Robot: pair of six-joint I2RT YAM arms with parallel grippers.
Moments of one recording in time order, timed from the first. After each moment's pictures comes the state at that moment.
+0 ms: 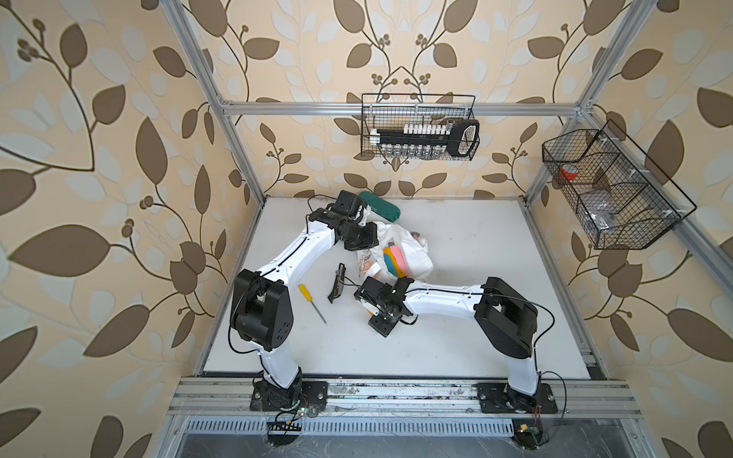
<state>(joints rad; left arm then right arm) -0.37 1.74 1.54 -0.77 0.39 -0.46 1.03 2.00 1.36 -0.71 0.04 0.14</state>
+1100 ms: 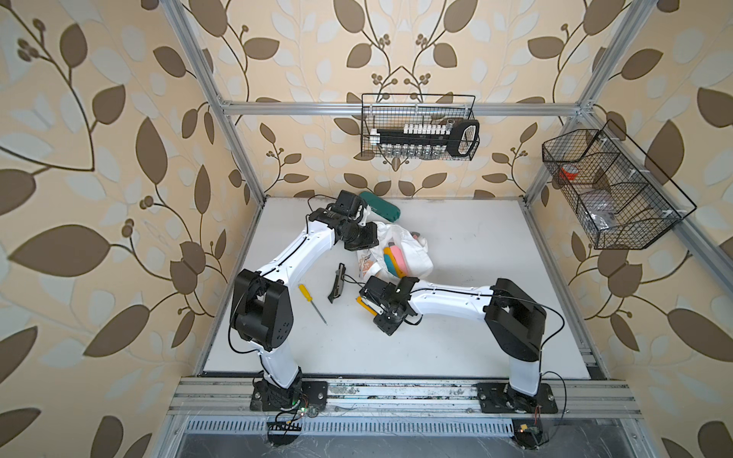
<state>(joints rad) -0.37 1.74 1.54 -0.77 0.39 -0.46 1.03 1.89 1.32 -0.78 0.08 0.20</state>
